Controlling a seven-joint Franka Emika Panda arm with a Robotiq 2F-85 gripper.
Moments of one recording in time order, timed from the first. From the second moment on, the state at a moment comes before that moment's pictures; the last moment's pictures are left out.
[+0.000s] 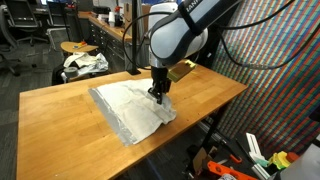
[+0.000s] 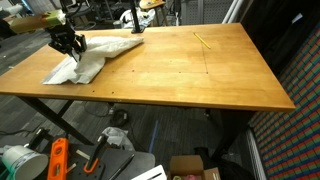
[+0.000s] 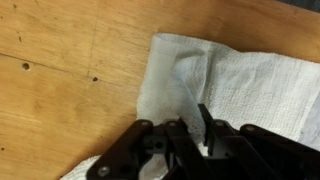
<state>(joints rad) 0.10 0.04 0.10 -2.40 -0.12 2.39 -0.02</state>
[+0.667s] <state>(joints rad) 0.16 0.01 0.16 -2.45 -0.26 2.45 0.14</state>
